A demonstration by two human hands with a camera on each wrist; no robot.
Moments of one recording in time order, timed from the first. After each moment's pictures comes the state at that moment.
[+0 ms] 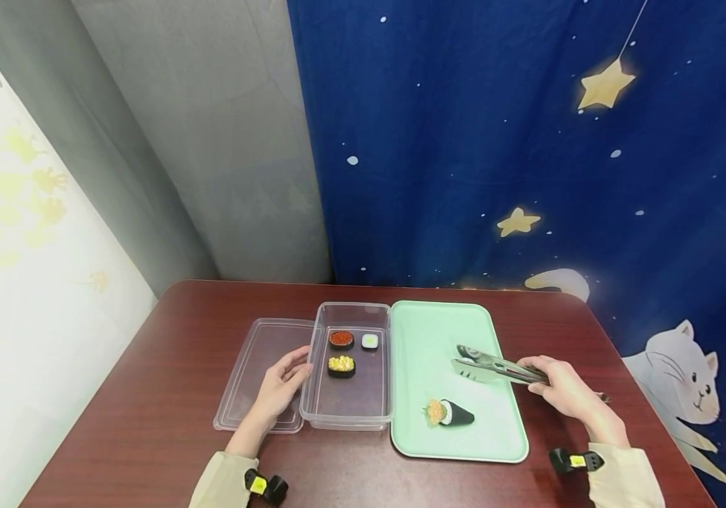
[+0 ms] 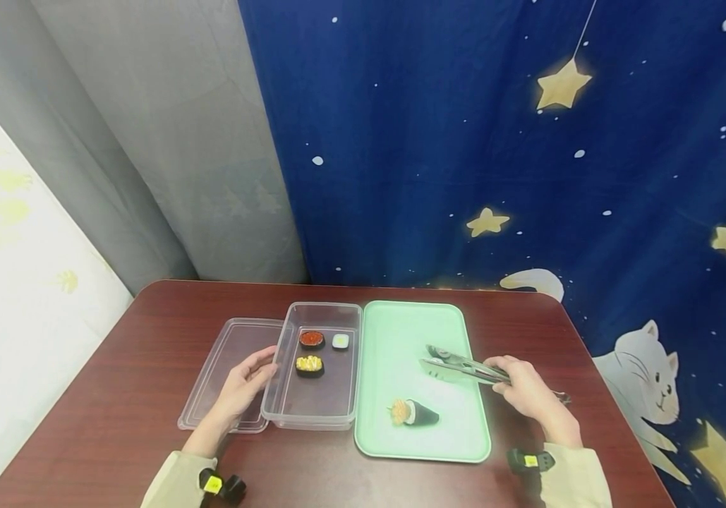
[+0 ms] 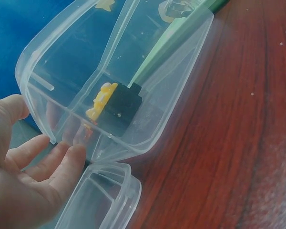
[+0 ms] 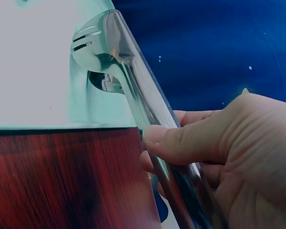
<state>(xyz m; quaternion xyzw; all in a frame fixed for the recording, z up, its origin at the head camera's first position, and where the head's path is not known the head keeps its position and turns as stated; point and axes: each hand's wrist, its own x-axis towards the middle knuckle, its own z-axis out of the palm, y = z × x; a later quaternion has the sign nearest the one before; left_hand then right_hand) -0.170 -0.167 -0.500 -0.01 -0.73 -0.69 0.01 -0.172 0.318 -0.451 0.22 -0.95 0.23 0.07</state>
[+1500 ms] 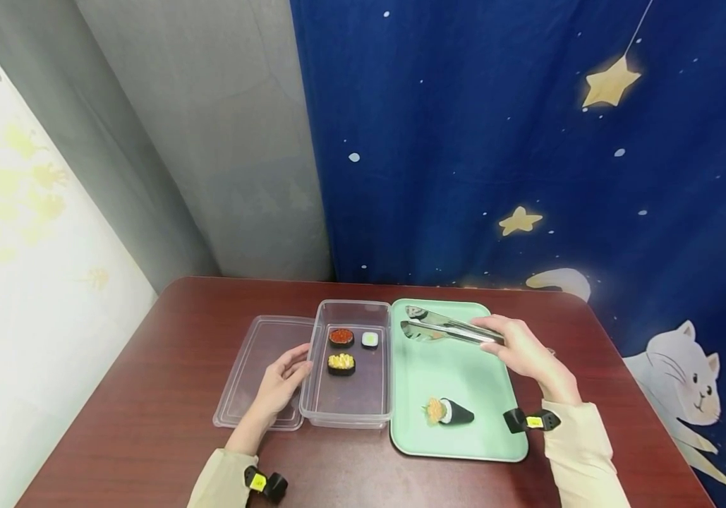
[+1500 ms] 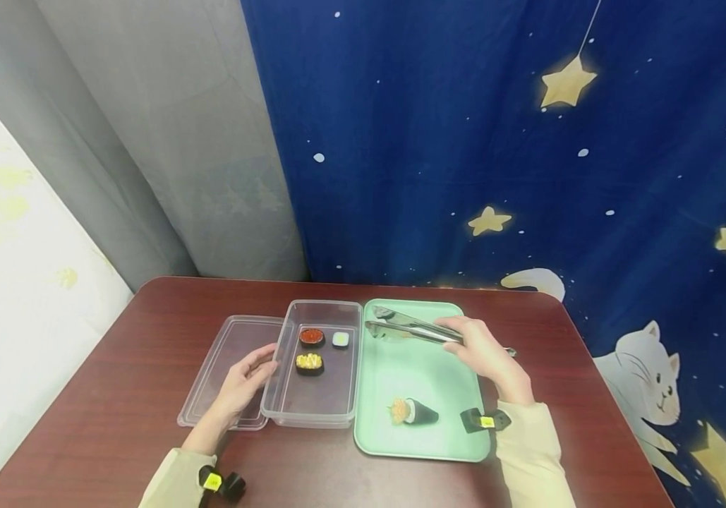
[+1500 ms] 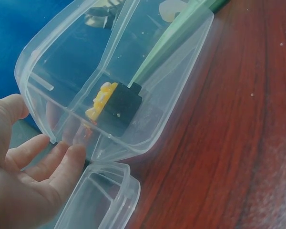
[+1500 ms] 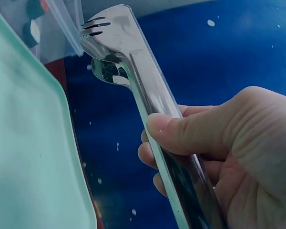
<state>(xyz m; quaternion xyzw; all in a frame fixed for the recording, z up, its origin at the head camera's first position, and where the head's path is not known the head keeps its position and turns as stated) -0.171 -0.167 -0.502 -0.02 -0.73 -0.68 0.02 -0.208 0.246 -0.398 0.28 -0.92 0.26 0.07</state>
